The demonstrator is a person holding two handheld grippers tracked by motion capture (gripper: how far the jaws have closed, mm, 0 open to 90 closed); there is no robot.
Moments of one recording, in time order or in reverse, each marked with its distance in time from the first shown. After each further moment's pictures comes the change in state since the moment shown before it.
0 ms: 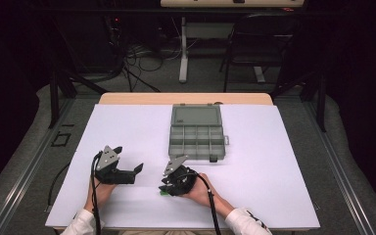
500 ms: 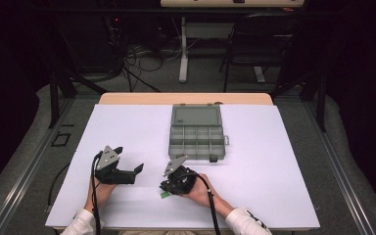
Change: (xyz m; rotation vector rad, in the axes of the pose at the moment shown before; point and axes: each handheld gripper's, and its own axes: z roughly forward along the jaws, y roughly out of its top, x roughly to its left) left arm 0.001 0.000 0.000 0.002 -0.009 -0.004; right arm -0.001 -0.002 0.002 0.006 0.009 0.002
